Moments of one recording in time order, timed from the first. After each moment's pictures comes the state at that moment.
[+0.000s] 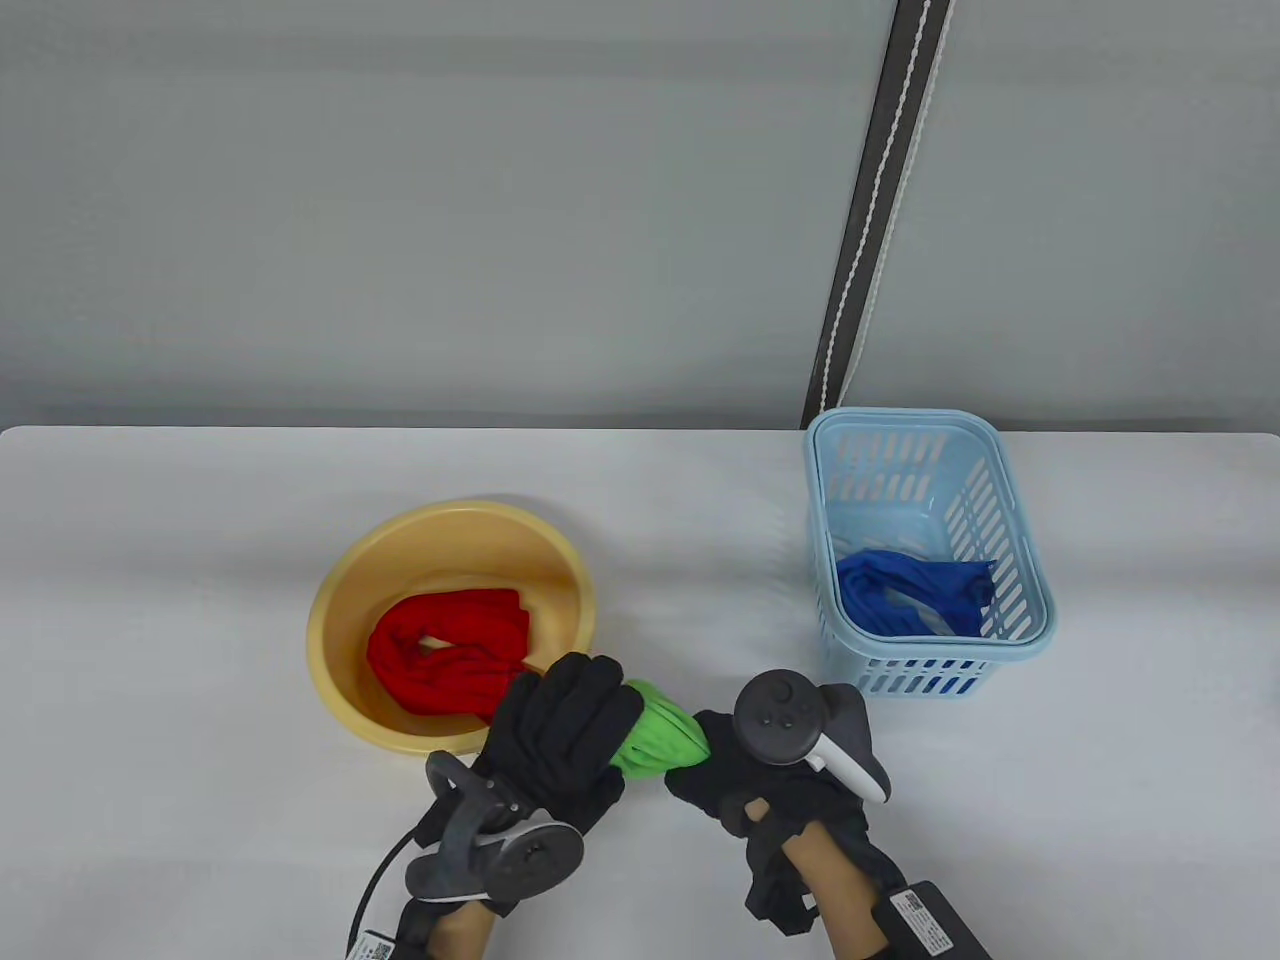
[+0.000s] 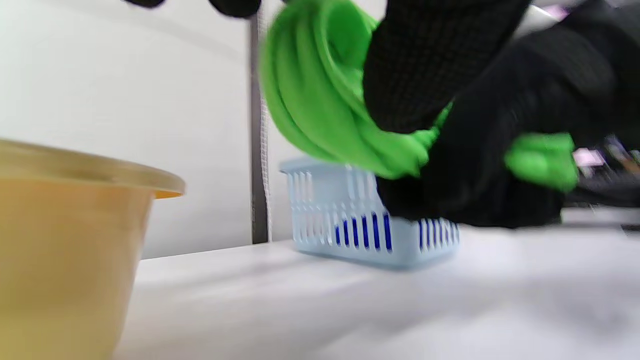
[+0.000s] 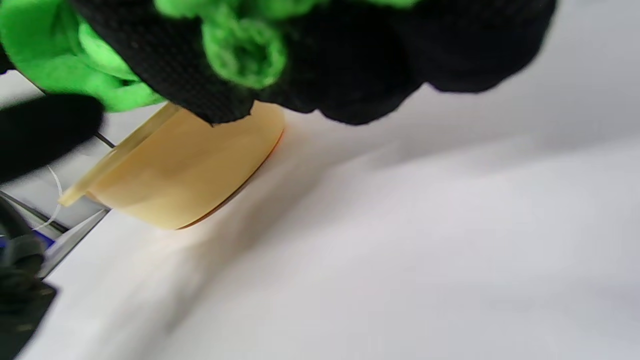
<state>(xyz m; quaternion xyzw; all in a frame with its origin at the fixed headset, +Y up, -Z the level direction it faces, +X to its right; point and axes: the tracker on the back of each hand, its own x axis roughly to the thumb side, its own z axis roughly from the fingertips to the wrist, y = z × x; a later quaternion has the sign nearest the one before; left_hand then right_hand) -0.108 -0.694 -0.238 0.17 -0.37 0.00 0.92 0.105 -0.719 -0.299 0.14 0.20 0.92 0.31</state>
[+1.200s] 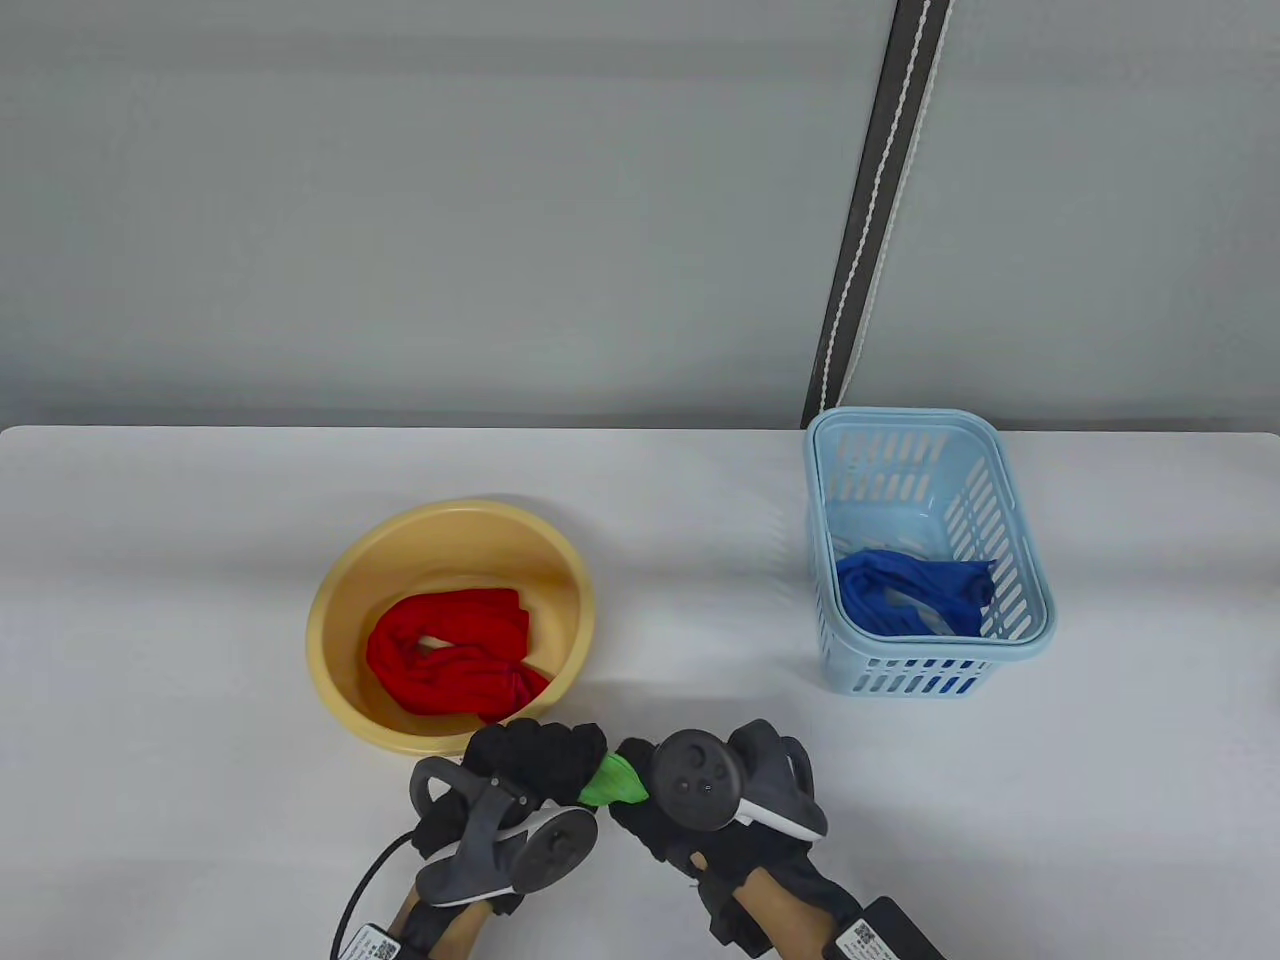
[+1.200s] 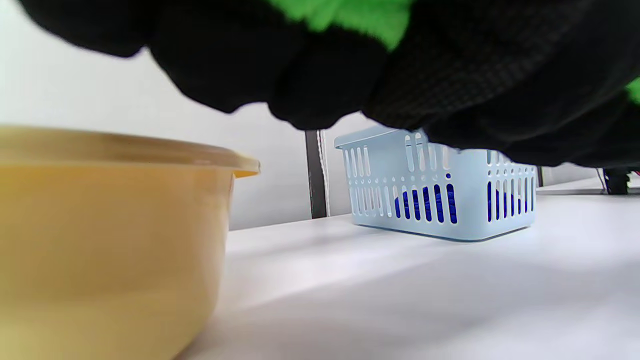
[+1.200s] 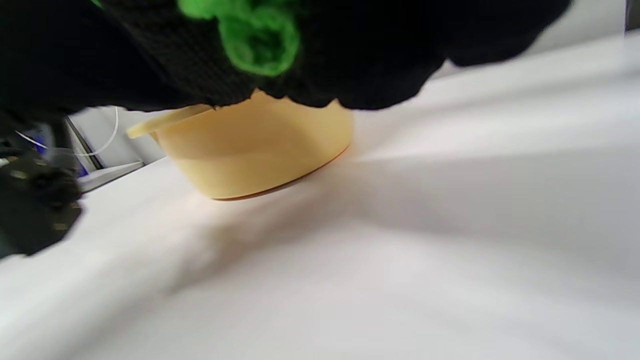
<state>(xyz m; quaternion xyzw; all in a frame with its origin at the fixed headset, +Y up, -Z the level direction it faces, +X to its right) -0.119 -0.693 -0.244 0.14 -0.25 0.01 0.96 0.045 -0.697 -0.263 0.25 0.04 0.96 0.14</state>
